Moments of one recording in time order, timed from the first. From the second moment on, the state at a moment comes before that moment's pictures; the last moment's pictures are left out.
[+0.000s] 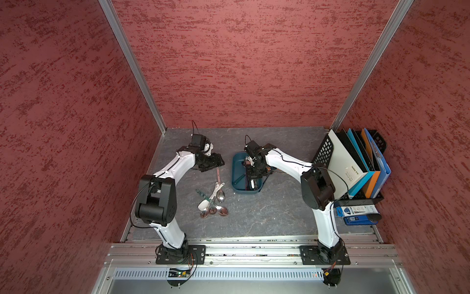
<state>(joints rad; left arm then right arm) -0.16 1.71 1.26 -0.66 0.40 -0.35 0.65 2.14 1.76 -1.00 -0.17 0.53</state>
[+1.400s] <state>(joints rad) -0.28 1.77 1.41 -0.74 0.30 -0.23 0.46 2.07 1.58 -0.89 -0.10 0.70</state>
